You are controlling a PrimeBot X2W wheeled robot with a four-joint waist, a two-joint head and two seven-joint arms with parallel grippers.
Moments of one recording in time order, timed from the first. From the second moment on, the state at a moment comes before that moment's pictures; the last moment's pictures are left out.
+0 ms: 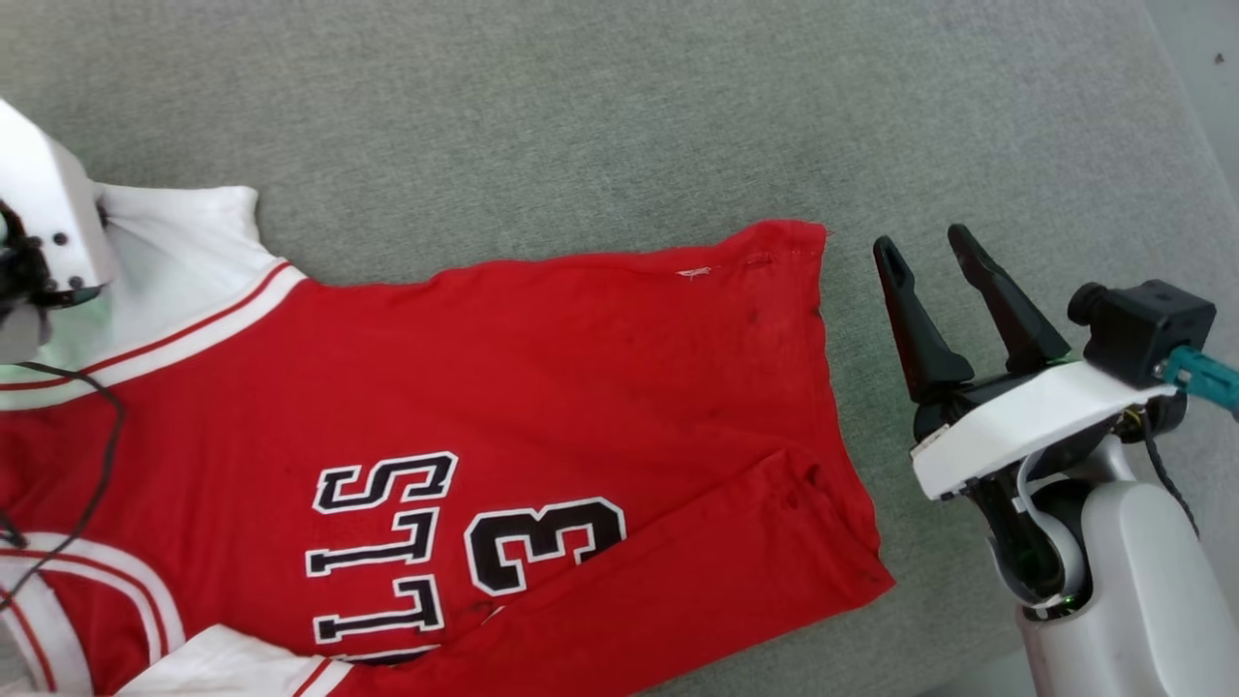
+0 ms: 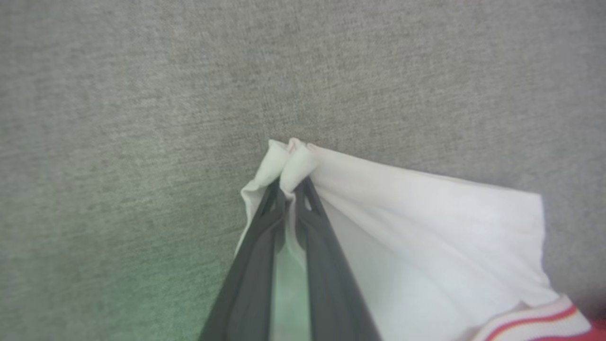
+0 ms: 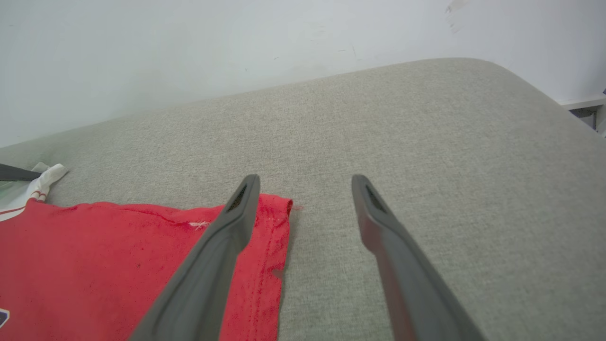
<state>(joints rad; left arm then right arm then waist) -0.92 0.77 -0.52 0.47 -0.93 0.17 0.83 -0.34 -0.06 0.10 0.03 0.34 0.13 0.08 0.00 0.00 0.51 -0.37</state>
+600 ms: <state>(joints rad) -0.92 0.63 -0.51 0.32 -0.92 0.11 0.57 -0.46 -0.18 0.01 0.17 0.44 0.13 0.63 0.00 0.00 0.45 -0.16</state>
